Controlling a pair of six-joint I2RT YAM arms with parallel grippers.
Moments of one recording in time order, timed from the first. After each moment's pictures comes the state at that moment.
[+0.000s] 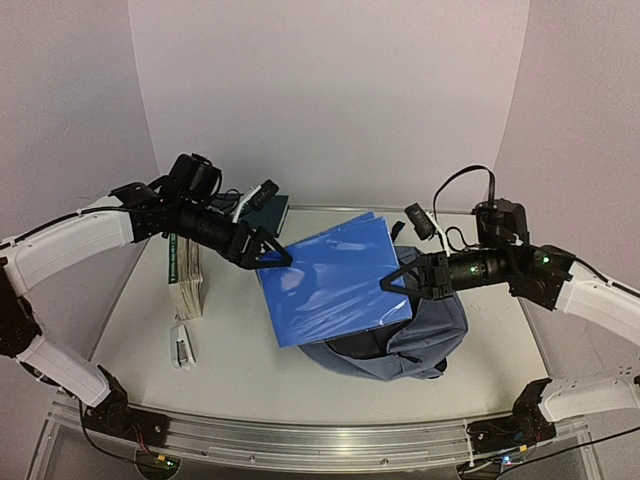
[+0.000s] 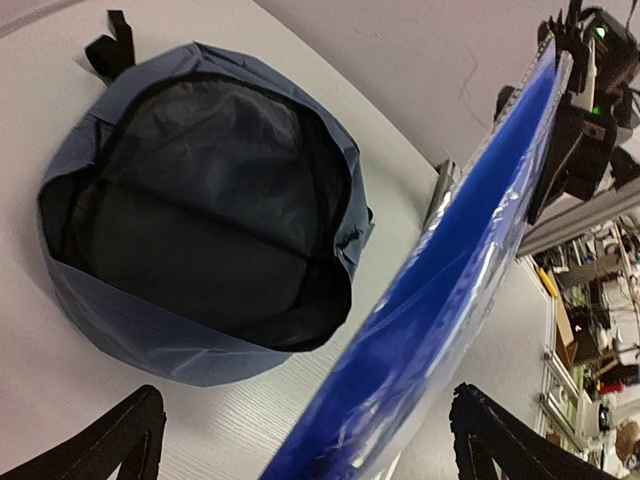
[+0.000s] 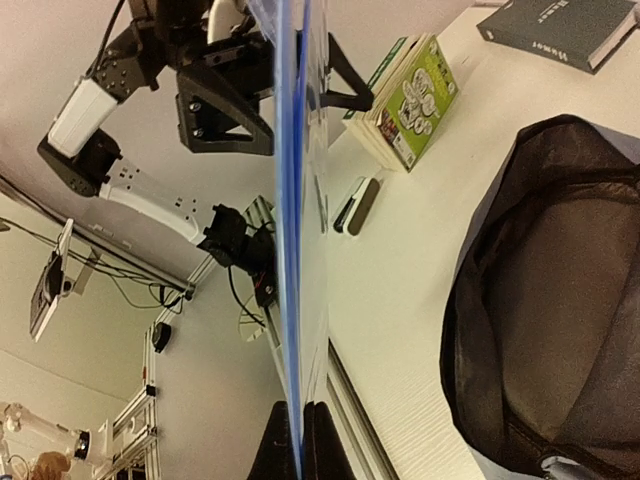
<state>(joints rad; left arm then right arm) -0.69 1.41 1.29 -0.55 0.66 -0.20 0.71 1.07 0.89 -0.23 -0.71 0.48</state>
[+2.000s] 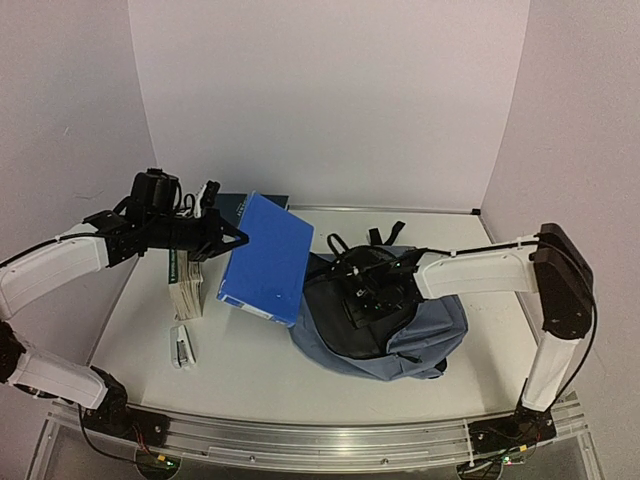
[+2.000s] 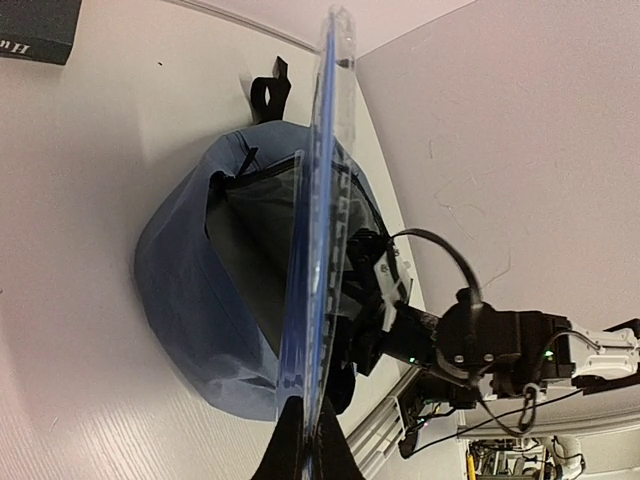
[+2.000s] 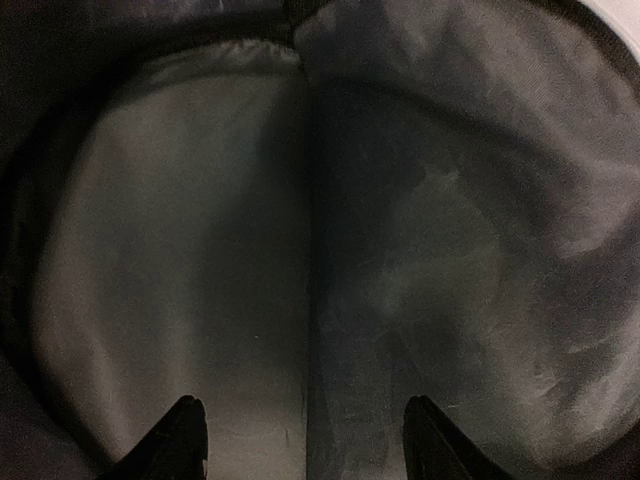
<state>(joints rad) -0.52 1.24 1.02 -0.28 0.52 -0.73 0.95 1.85 1.25 -0.54 0.40 0.42</state>
